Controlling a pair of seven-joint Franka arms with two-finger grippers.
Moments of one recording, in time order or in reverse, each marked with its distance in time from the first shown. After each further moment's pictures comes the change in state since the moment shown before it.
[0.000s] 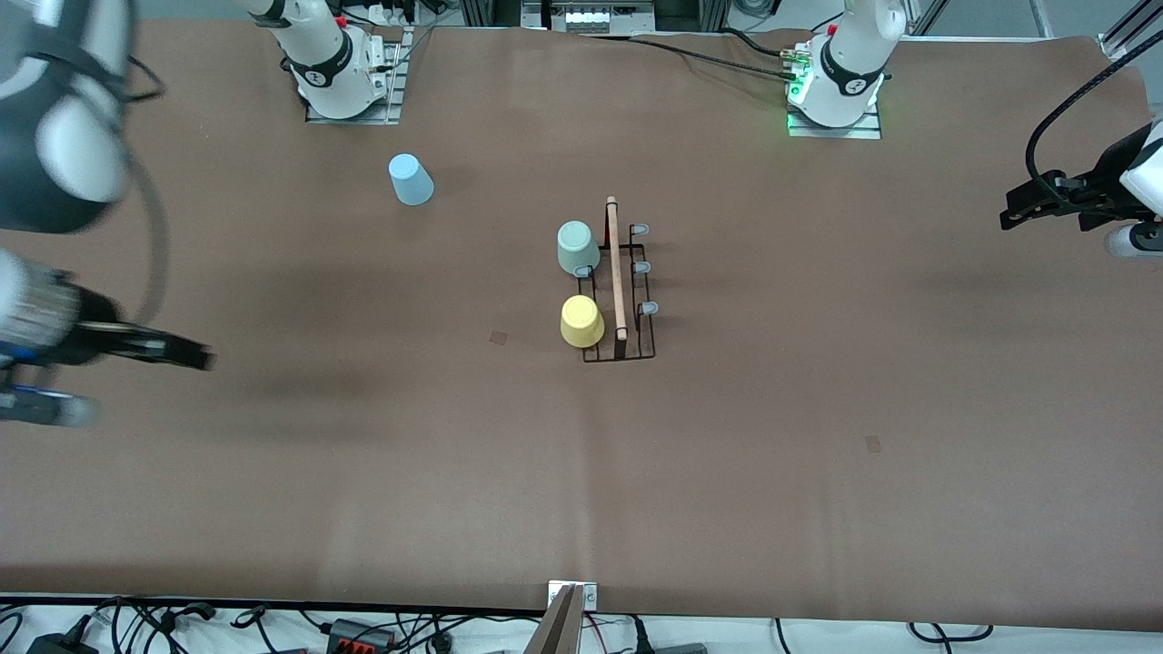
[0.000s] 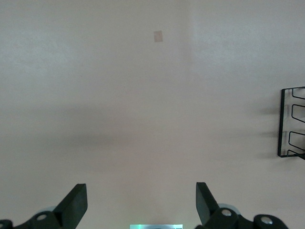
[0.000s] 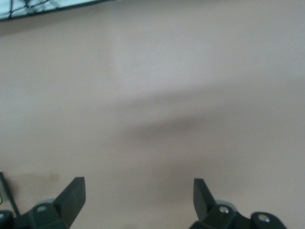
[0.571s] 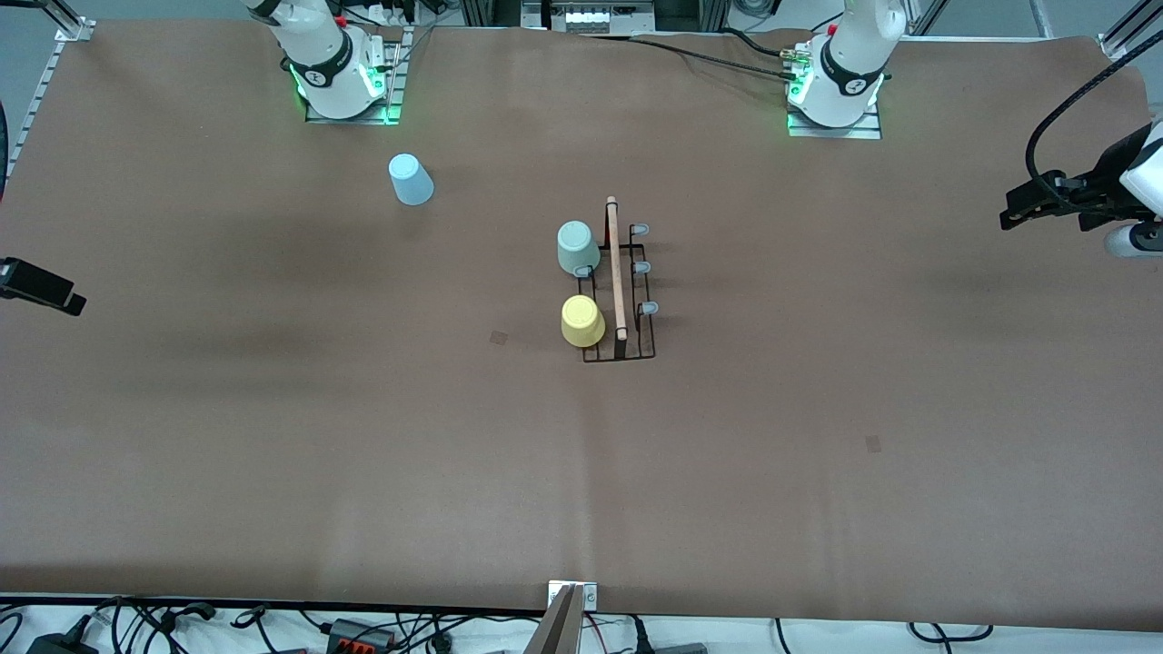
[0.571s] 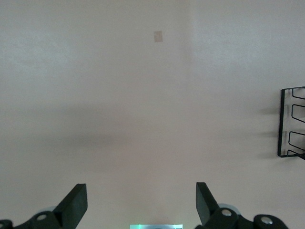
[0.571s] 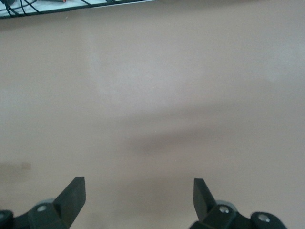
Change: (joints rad) left arm 0.000 0.000 0.000 0.000 0.000 0.000 0.000; right arm -0.249 -0.186 0.262 -0.145 -0.166 0.006 -0.090
